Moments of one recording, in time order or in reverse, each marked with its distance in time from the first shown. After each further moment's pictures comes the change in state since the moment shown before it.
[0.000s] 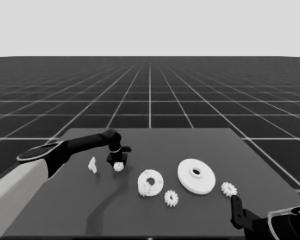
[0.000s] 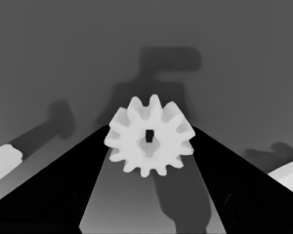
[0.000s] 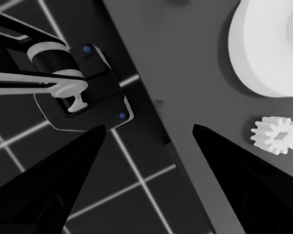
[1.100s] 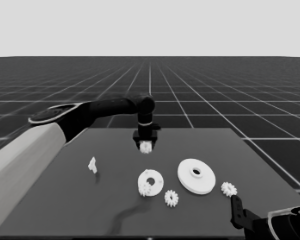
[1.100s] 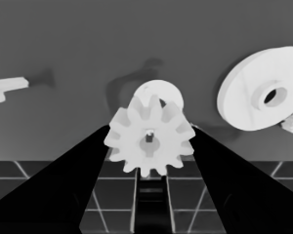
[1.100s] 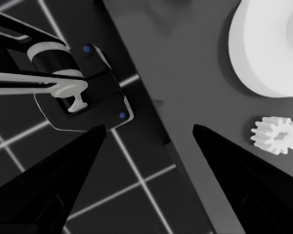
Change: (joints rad) left arm -0.350 0.233 0.201 -0.263 0.234 -0.406; right arm 0.000 0.000 0.000 0.000 0.000 0.000
